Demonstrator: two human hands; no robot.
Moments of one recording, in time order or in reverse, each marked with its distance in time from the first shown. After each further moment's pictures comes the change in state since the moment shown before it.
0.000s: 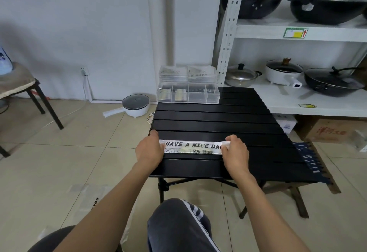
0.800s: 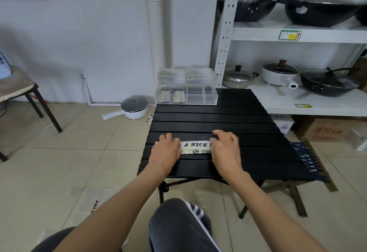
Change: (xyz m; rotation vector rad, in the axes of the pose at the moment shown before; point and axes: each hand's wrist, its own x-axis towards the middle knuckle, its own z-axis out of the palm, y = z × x) left_hand -0.016 0.029 0.012 0.424 0.004 0.421; right_hand -0.012 -0.018 -0.001 -0.376 0.061 -0.459
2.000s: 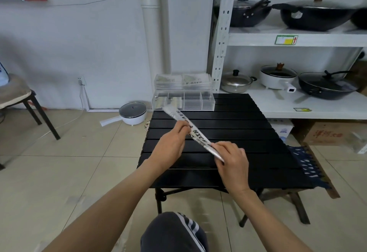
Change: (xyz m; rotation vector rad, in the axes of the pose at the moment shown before) left_hand 0.039 0.002 -0.022 -0.432 0.352 0.357; right_hand -0.020 0.023 0.000 0.324 0.459 -0.076
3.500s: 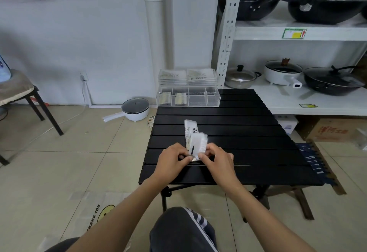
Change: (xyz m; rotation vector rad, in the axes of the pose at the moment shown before) left_hand -0.052 0.001 0.022 -0.322 -0.125 -0.437; right_hand 0.004 -0.037 0.028 0.313 -0.441 0.410
